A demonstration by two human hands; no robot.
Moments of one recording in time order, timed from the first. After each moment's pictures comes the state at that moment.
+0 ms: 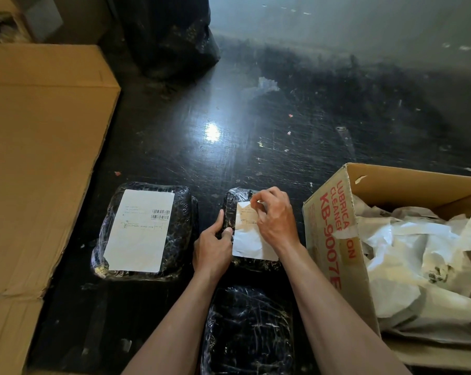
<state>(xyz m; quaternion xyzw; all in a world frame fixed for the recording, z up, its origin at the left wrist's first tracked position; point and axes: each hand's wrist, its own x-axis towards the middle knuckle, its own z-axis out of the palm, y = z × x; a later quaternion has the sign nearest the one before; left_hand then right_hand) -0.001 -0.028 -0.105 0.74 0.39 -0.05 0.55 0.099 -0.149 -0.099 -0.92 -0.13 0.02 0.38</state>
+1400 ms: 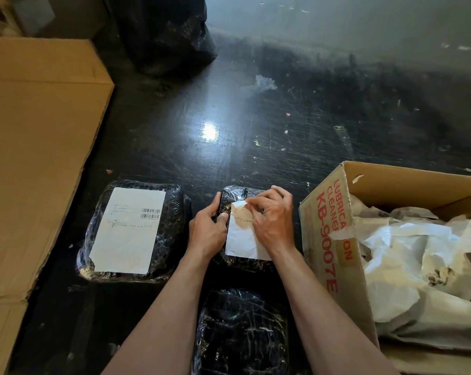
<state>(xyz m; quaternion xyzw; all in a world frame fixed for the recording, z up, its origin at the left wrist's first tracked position) 0.035 -0.010 -0.118 0.79 0.31 -0.03 0.53 0.097 -0.151 -0.107 -0.91 -0.13 -0.06 0.39</state>
